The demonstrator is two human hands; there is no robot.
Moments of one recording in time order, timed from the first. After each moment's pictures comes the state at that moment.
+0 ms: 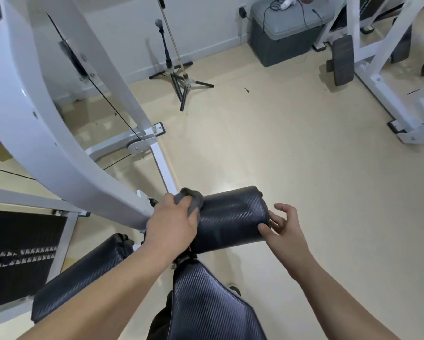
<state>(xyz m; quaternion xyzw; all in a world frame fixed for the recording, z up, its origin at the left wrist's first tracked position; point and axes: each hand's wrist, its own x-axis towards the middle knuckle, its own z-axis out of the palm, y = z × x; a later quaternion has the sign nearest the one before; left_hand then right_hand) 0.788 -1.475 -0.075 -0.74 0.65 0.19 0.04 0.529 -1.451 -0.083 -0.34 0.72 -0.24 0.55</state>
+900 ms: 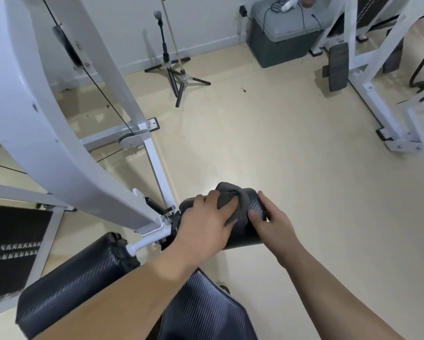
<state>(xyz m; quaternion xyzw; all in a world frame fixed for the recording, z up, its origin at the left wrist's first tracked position) 0.738 -1.481 -0.088 -0.59 0.79 0.16 0.01 0.548 -1.486 -0.071 -0.39 0.71 -0.21 0.55</state>
